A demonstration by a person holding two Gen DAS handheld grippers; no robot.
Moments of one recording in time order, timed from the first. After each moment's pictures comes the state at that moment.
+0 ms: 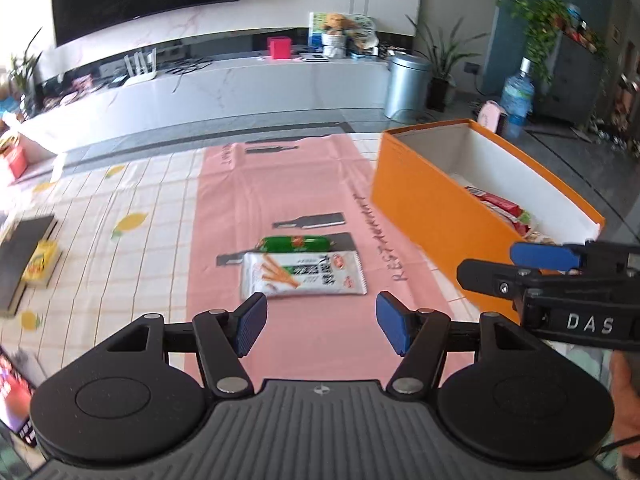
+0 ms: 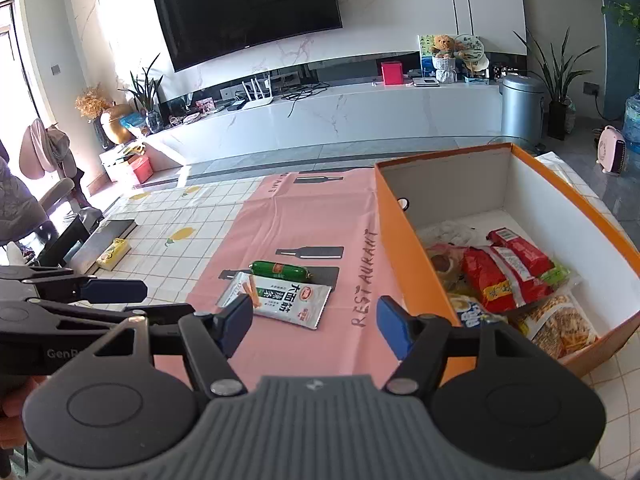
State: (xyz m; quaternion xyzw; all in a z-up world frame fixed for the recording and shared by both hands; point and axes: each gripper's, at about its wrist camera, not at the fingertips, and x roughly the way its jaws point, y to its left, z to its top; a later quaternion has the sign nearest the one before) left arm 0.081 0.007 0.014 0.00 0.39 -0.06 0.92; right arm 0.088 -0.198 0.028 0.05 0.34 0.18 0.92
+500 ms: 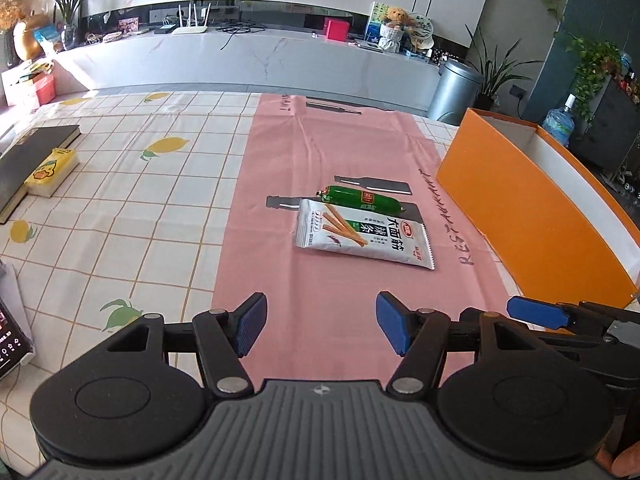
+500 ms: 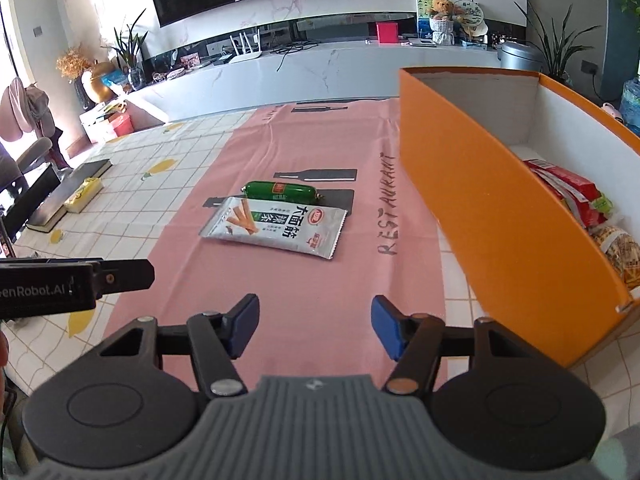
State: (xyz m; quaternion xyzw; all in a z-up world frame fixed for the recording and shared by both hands) left arm 0.082 0.056 -0.045 -0.09 0.40 -0.01 0.91; right arm 0.103 -0.148 -0.054 0.01 0.40 0.17 0.90
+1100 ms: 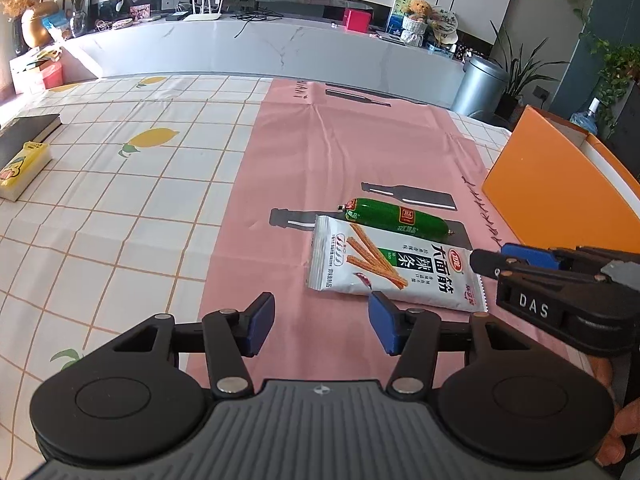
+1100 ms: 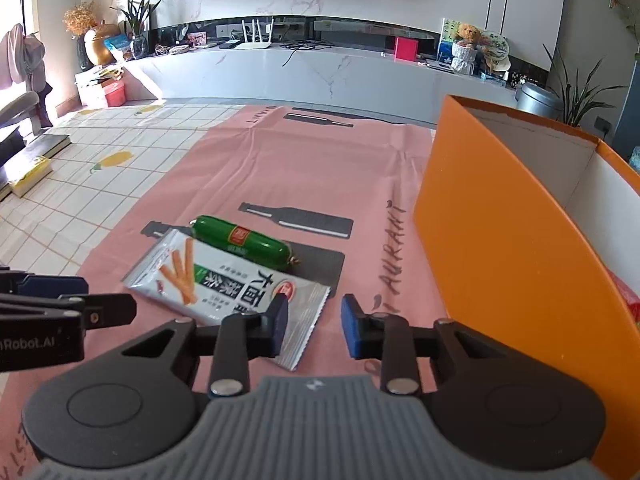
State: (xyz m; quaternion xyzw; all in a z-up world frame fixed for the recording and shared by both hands) left arm 0.146 0.059 -0.082 -0.09 0.41 0.01 0.91; right arm 0.209 -0.113 -0.080 -0.08 0.37 0.15 0.91
